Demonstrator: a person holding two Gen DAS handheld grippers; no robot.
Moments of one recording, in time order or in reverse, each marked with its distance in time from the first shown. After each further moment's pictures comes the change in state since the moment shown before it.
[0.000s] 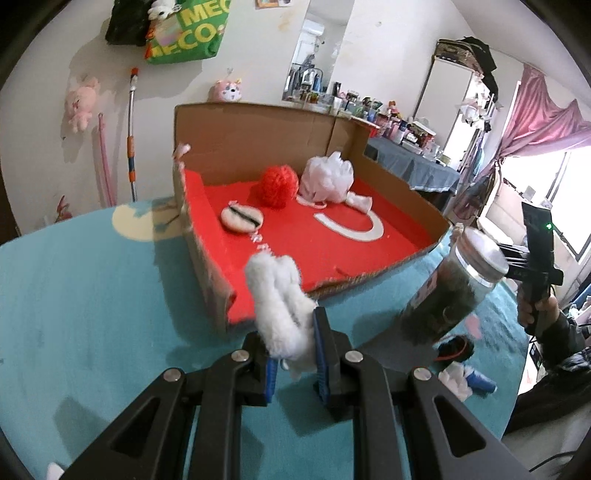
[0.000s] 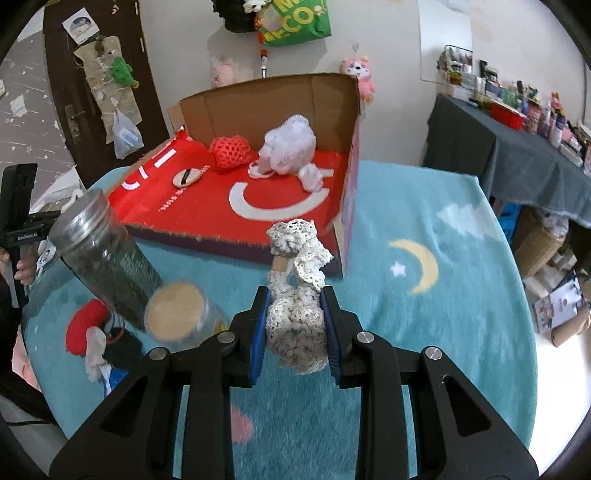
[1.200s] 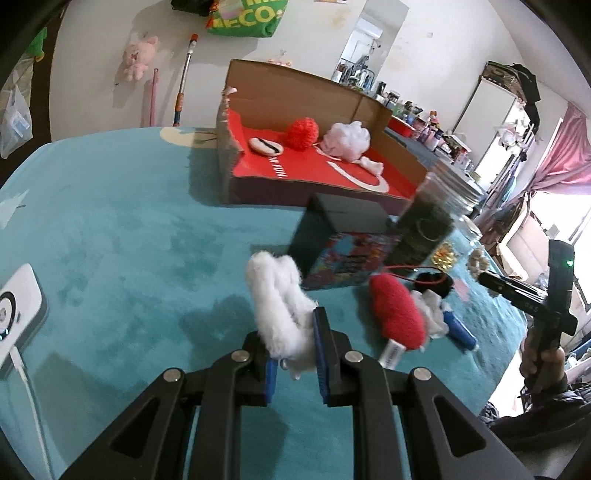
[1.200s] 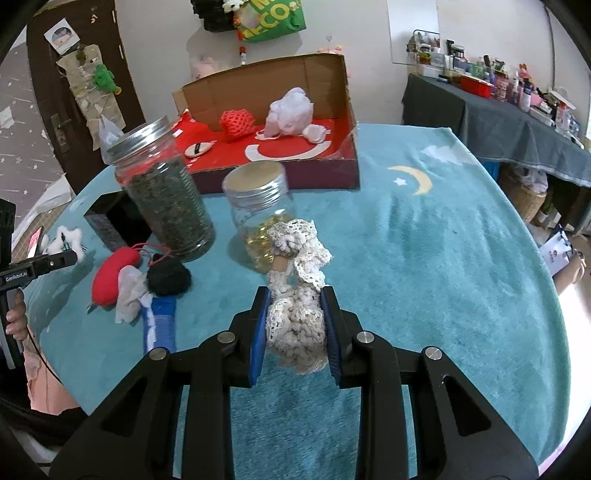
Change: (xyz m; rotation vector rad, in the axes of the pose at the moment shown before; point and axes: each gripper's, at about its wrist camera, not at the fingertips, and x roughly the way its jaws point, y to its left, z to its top) left arm -0.035 -0.032 -0.100 -0.213 0.030 0.099; right arm -0.040 0.047 -0.079 0.113 0.015 -0.072
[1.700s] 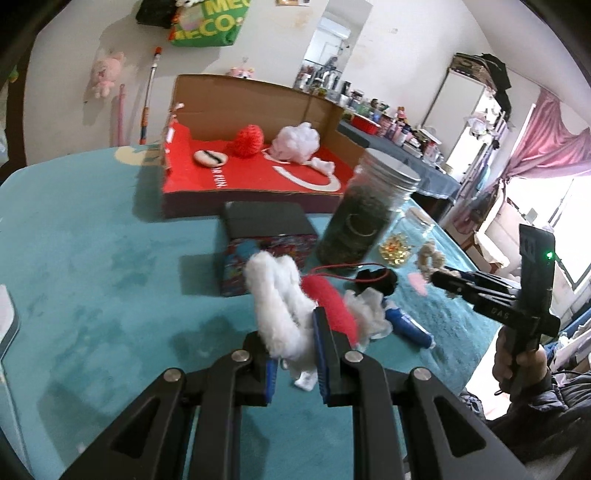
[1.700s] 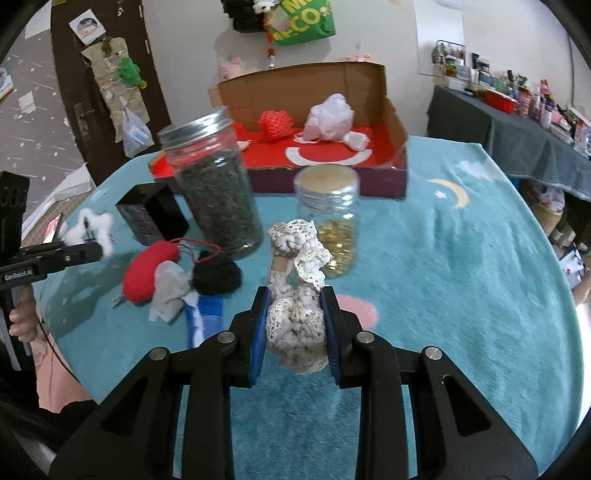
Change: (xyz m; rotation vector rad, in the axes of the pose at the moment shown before) left arm -0.006 -0.054 -0.005 0.072 -0.024 -0.074; right arm -0.002 0.033 -0.004 -0.063 -0.021 0.063
